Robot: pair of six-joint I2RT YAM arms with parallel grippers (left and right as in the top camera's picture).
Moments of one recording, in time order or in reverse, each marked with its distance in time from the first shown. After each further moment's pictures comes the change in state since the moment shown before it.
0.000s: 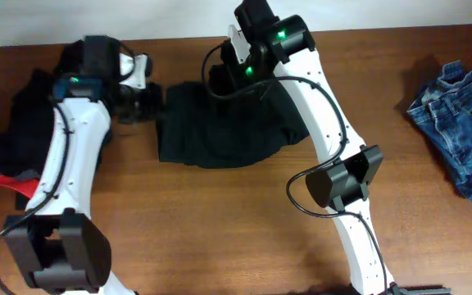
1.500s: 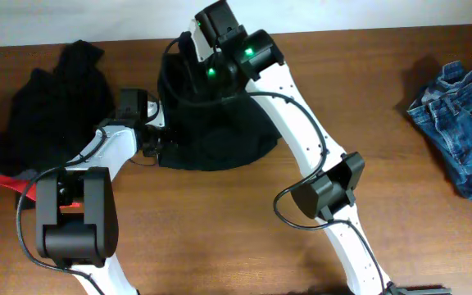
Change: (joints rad) left arm -0.010 0.155 -0.397 0.466 -0.022 -0.090; right arm 0.142 0.000 0.000 0.256 -0.095 0.188
